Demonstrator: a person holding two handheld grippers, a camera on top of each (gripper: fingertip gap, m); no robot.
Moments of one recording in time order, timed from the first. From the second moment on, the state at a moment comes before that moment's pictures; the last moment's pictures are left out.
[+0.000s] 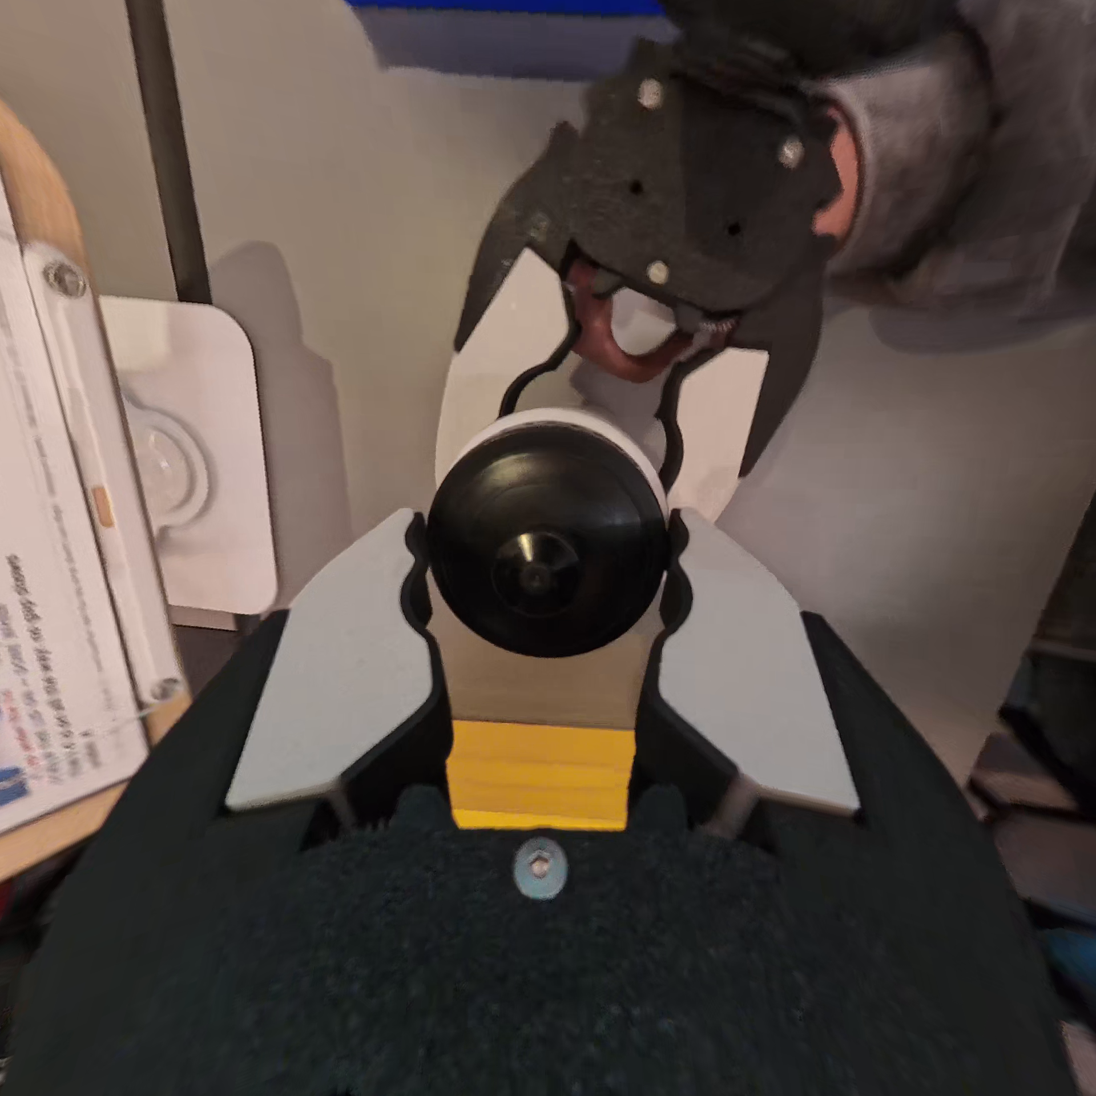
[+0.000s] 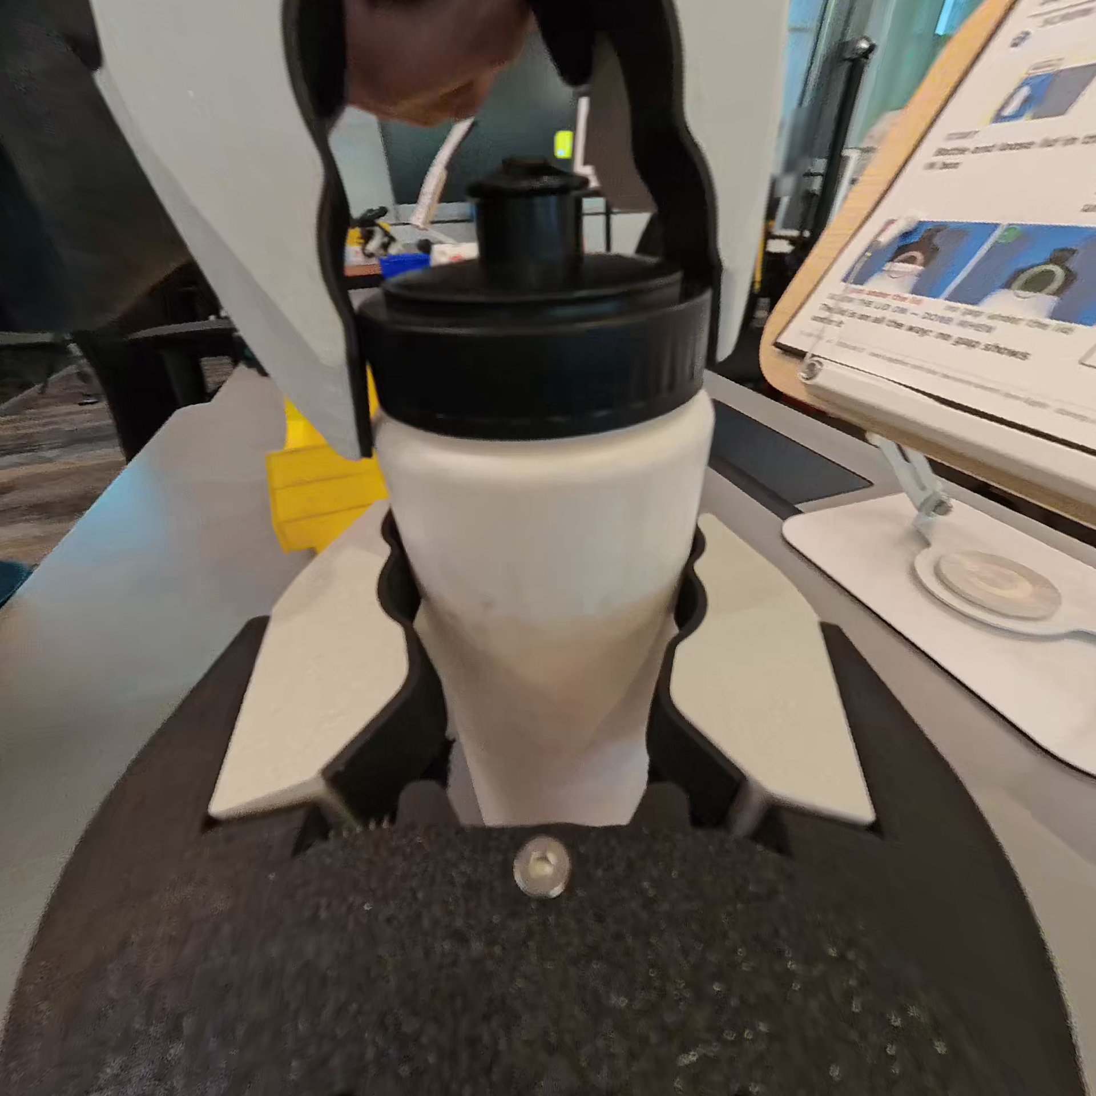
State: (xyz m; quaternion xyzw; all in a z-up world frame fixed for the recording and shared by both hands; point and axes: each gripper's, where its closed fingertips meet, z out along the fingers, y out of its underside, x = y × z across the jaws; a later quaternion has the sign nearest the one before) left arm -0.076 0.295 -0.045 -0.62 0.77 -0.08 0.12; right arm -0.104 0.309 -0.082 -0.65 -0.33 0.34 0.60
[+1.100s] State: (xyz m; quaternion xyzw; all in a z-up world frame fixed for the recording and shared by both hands) left arm -0.078 0.301 -0.033 -0.54 0.84 -0.05 0.09; right arm -0.100 0.317 -0.082 -0.66 -0.30 0.33 0.61
